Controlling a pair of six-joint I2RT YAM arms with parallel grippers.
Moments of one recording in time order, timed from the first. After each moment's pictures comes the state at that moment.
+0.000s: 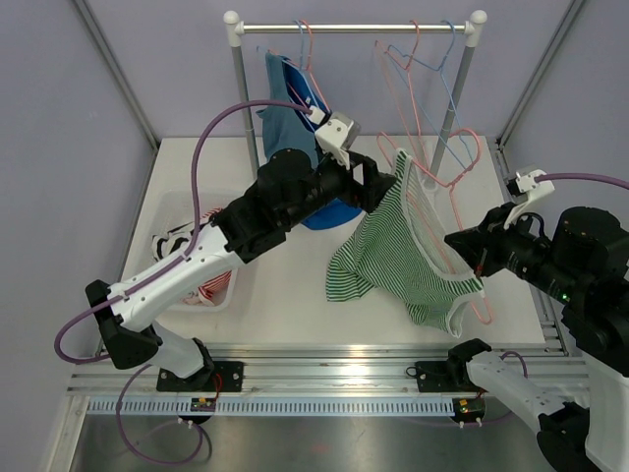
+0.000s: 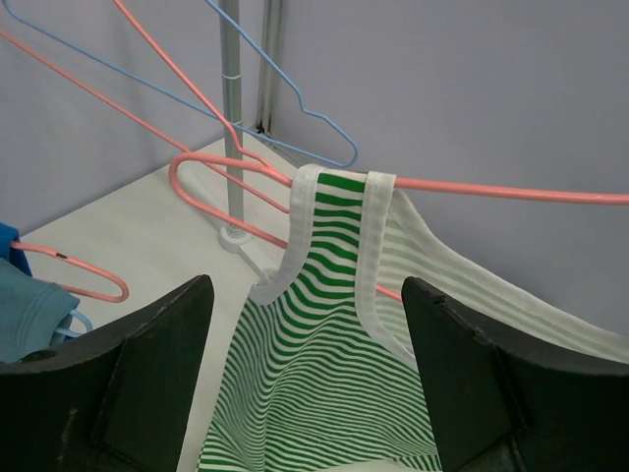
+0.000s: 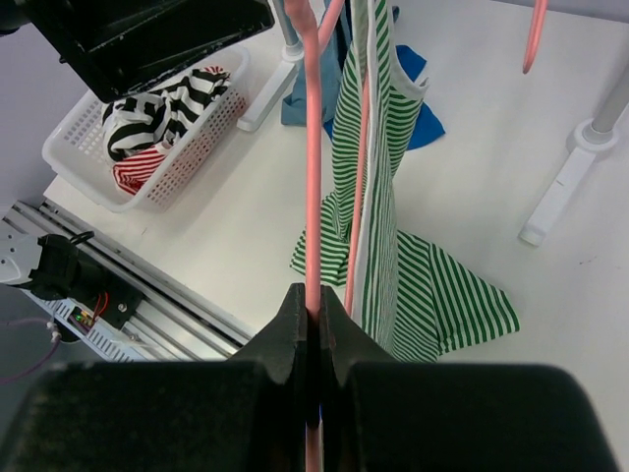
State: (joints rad) left arm -0.99 1.45 1.63 -0.18 -0.10 -0.19; right arm 0.39 0.84 1.70 -1.19 -0.21 0.17
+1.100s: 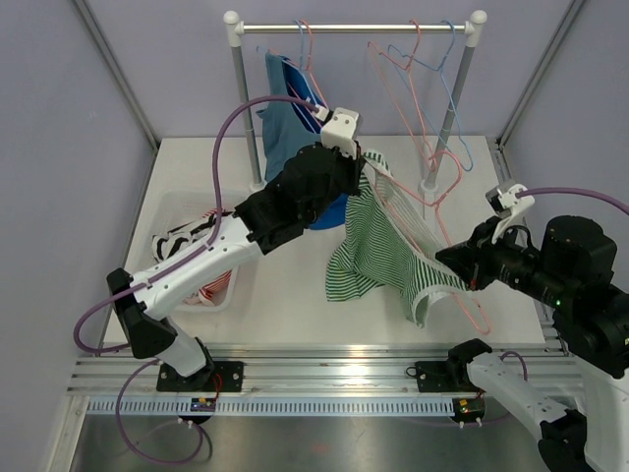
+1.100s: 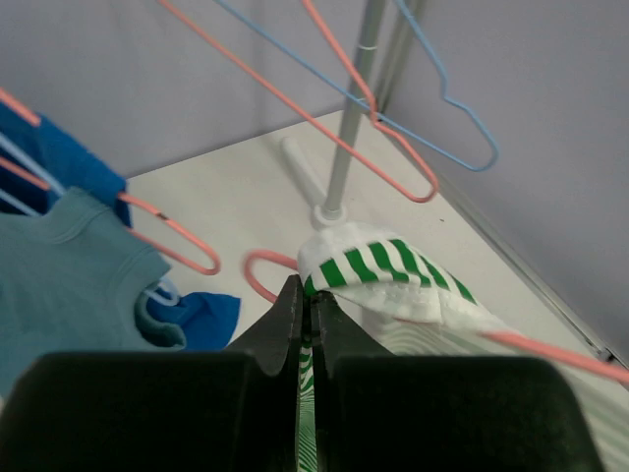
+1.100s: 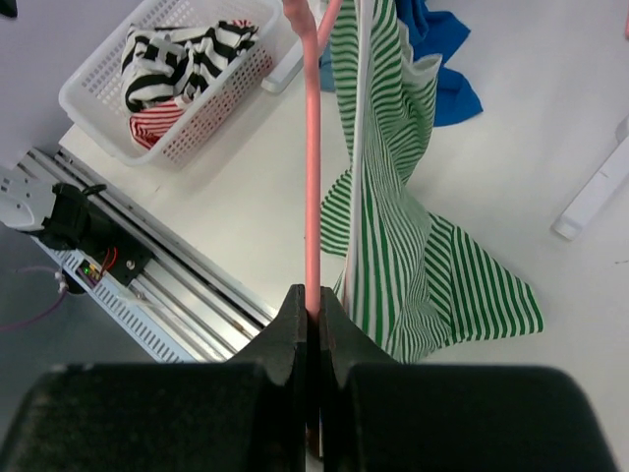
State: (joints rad) left arm -0.99 1.56 1.68 -0.23 -0.36 -0.20; right arm 0.39 0.81 1.61 -1.18 -0.31 0.13
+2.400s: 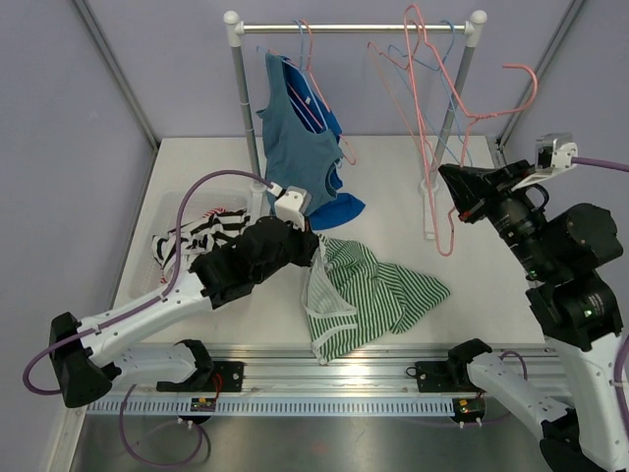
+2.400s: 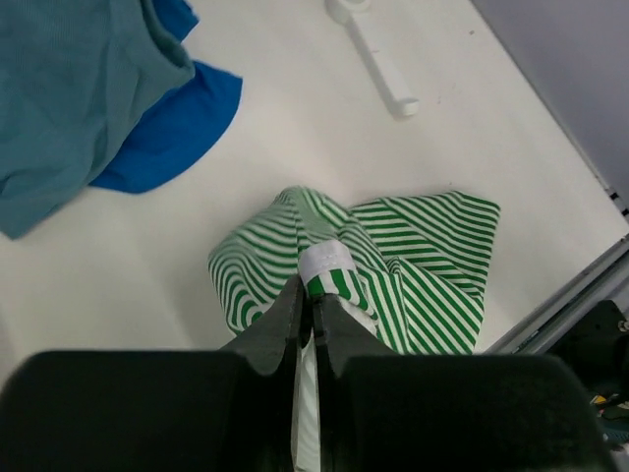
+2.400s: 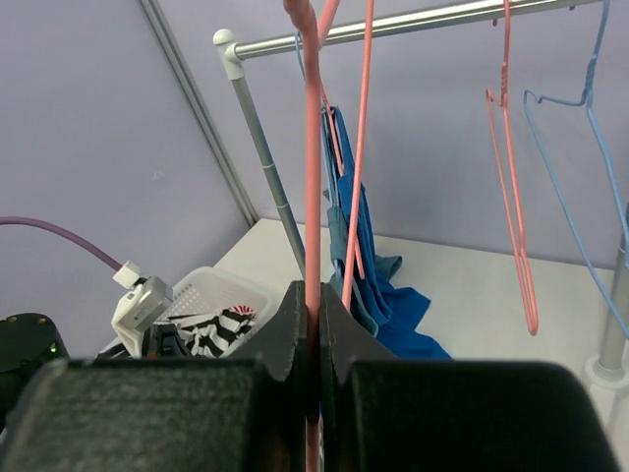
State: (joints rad) left arm -0.97 1.11 0.99 -0.26 -0.26 -0.42; right arm 0.40 0.78 1.36 -0.35 -0.10 0.31
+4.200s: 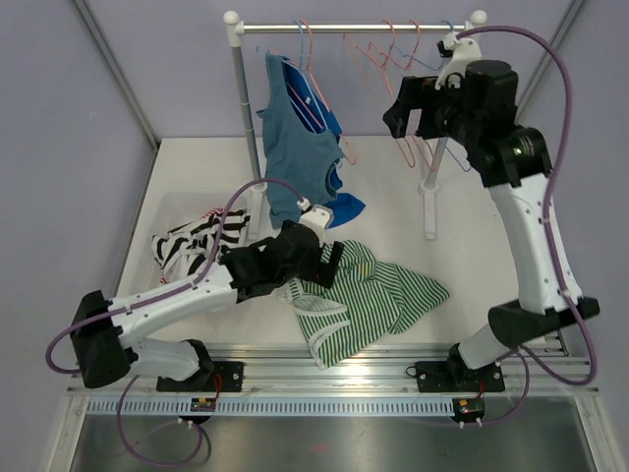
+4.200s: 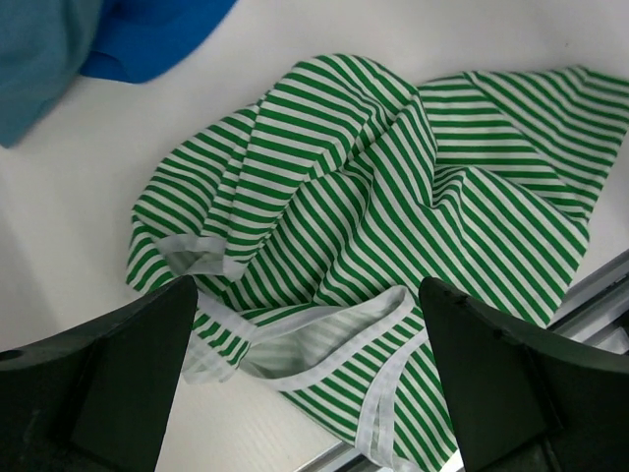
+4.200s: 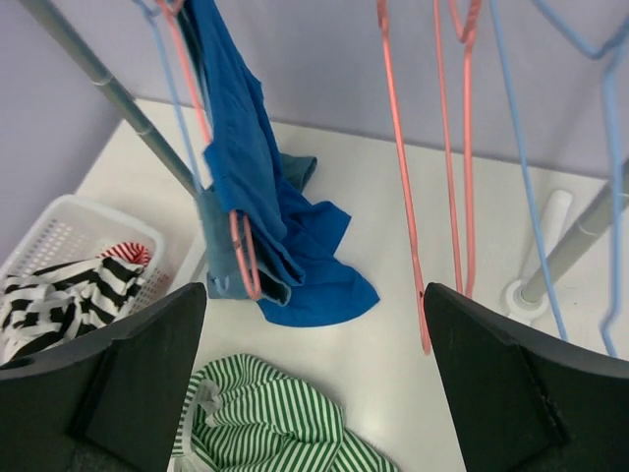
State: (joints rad) left arm -1.02 1.24 1.01 -0.45 -0.30 -0.40; right arm 0.33 1.61 2.16 -0.86 -0.08 0.17
